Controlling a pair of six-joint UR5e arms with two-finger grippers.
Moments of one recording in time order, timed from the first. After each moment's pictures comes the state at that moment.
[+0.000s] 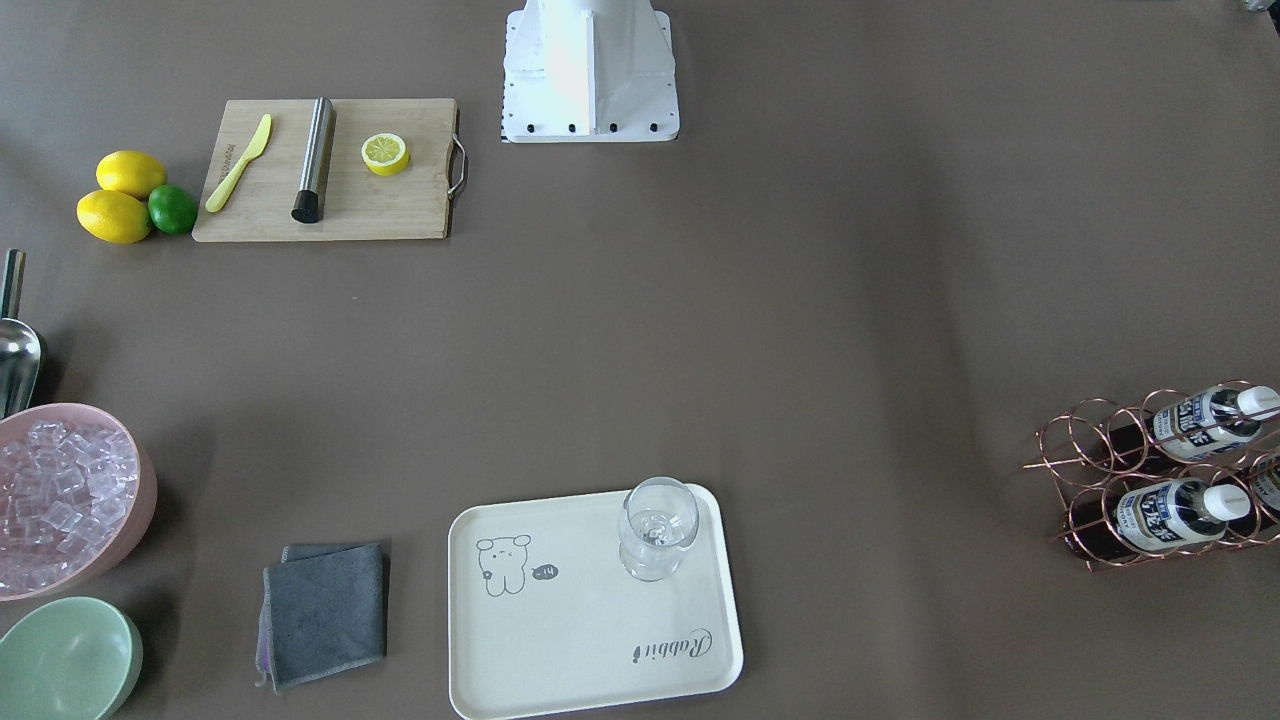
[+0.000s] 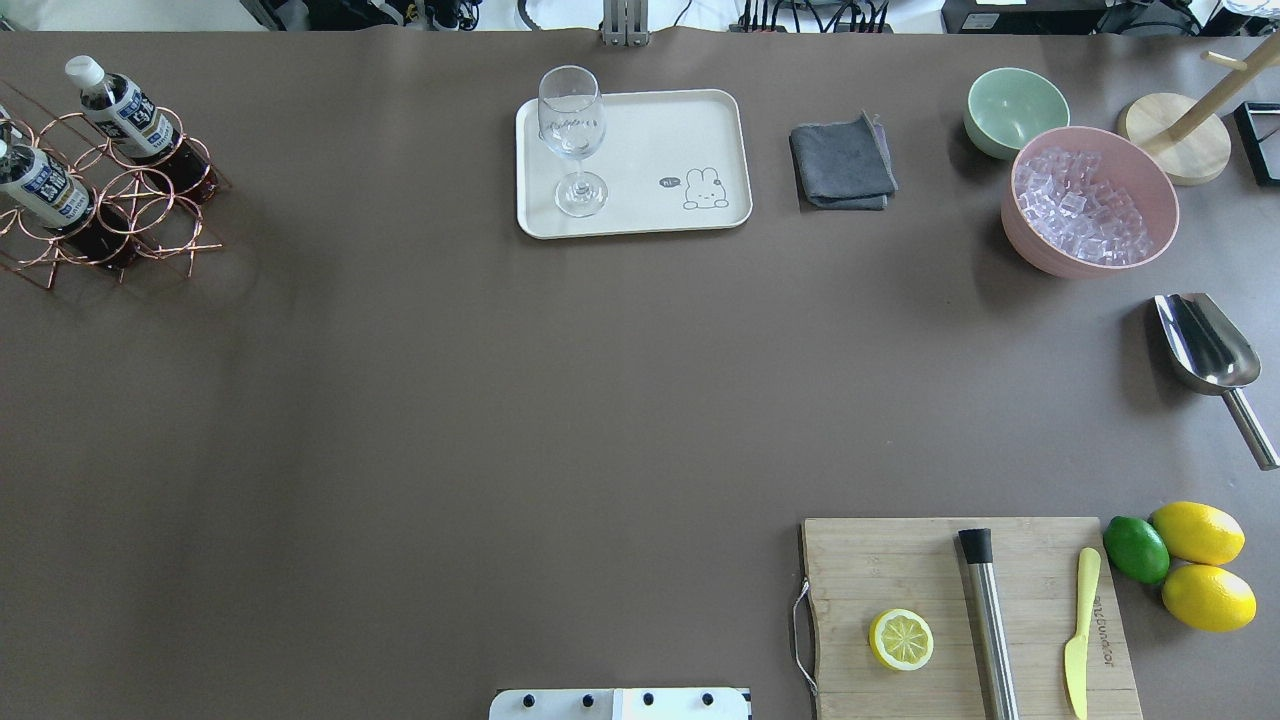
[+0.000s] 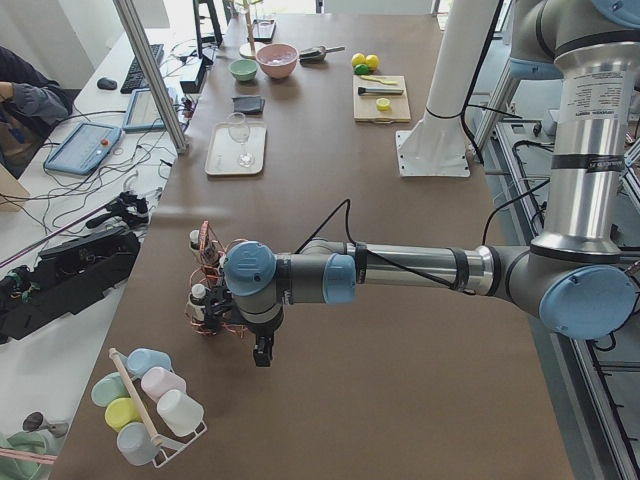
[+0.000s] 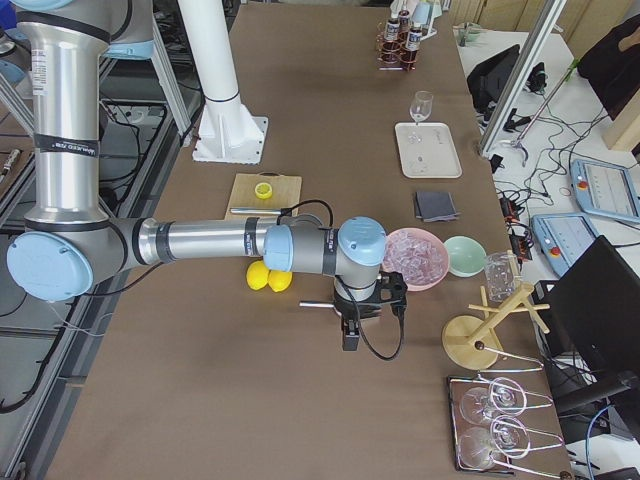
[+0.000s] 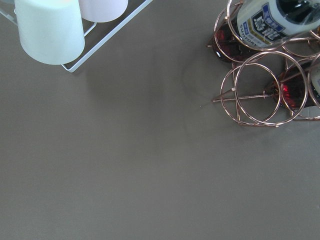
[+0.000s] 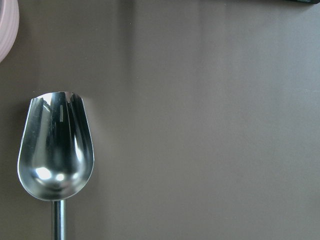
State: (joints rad) left arm -1.64 -1.60 -1.59 -1.52 -2.39 0.06; right arm 1.58 -1.64 1.73 -1.68 2.25 -0.06
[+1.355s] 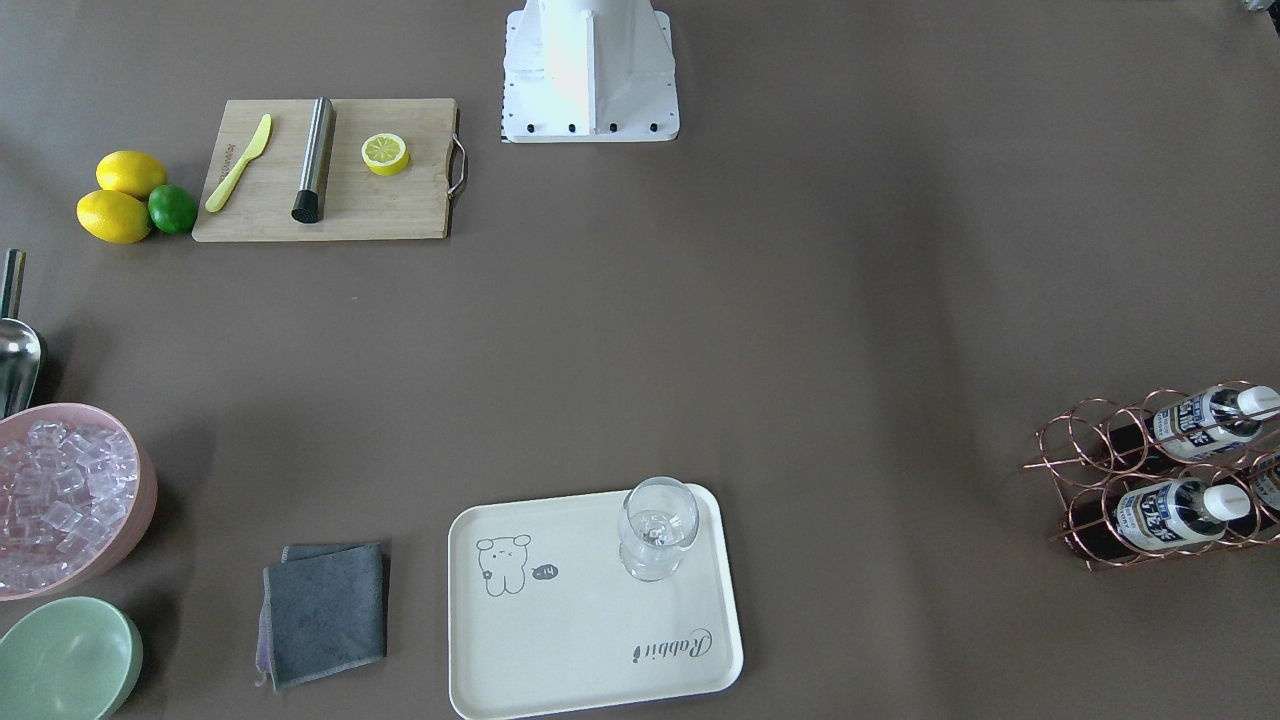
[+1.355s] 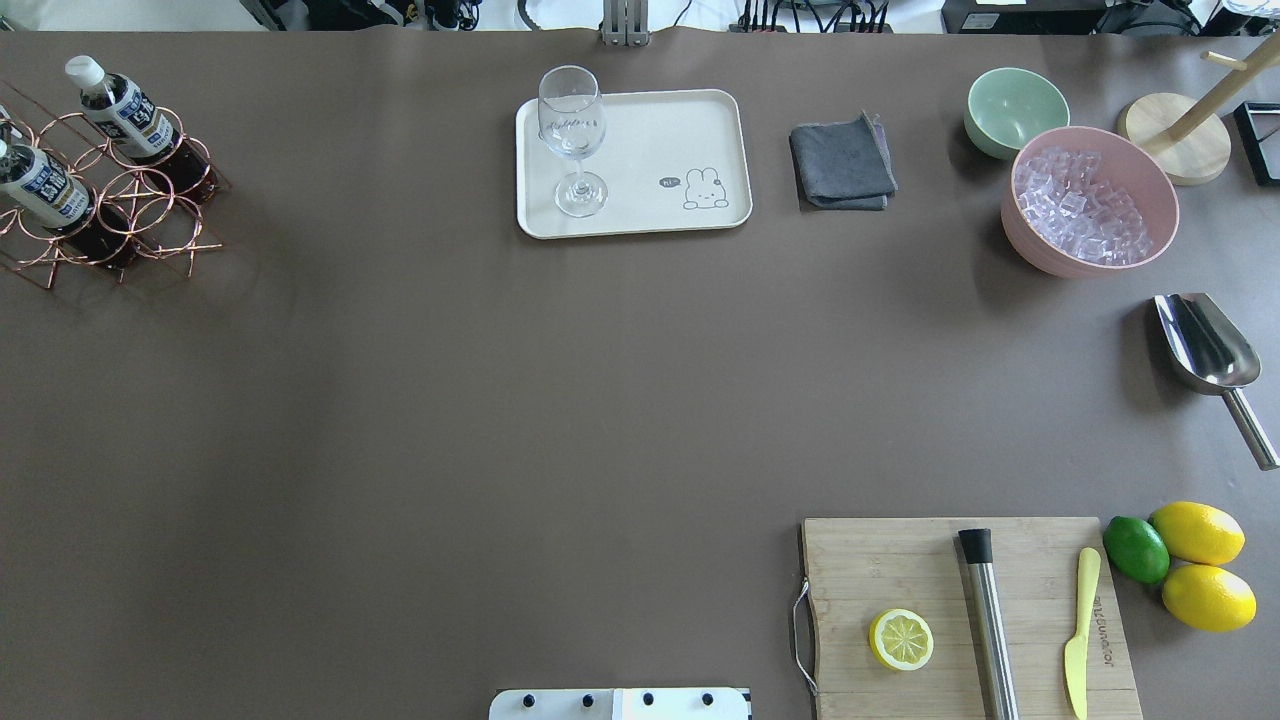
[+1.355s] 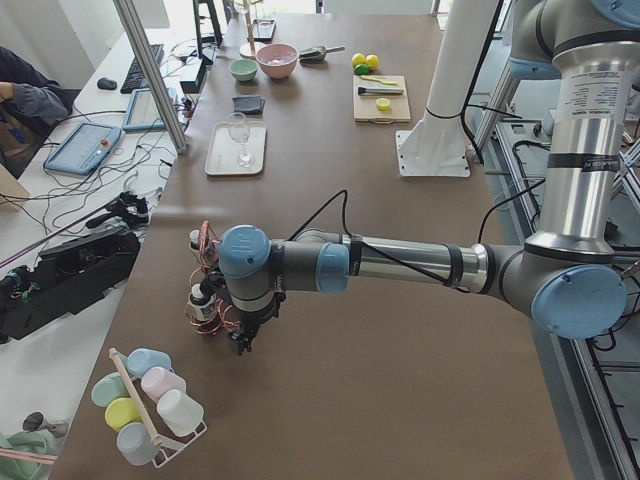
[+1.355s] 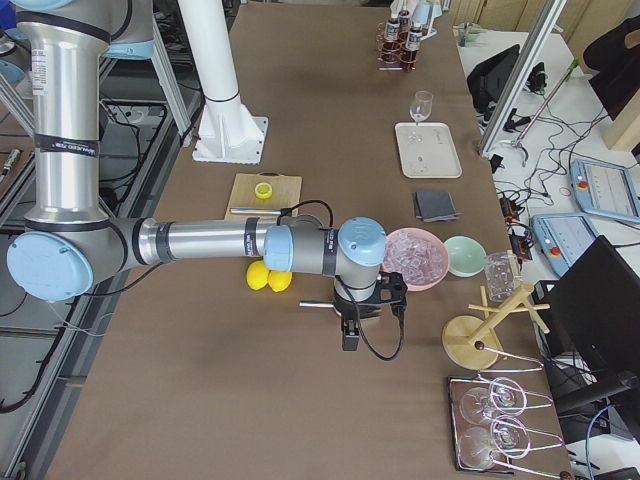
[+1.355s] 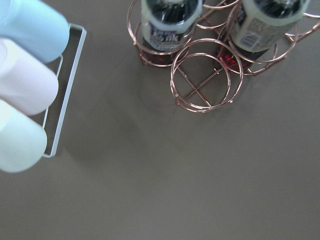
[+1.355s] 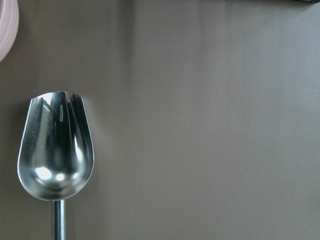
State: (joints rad) left arm -1.63 -1.63 -1.61 -1.52 -2.35 0.58; right arm 1.58 -1.64 1.73 -1.68 2.25 -0.06
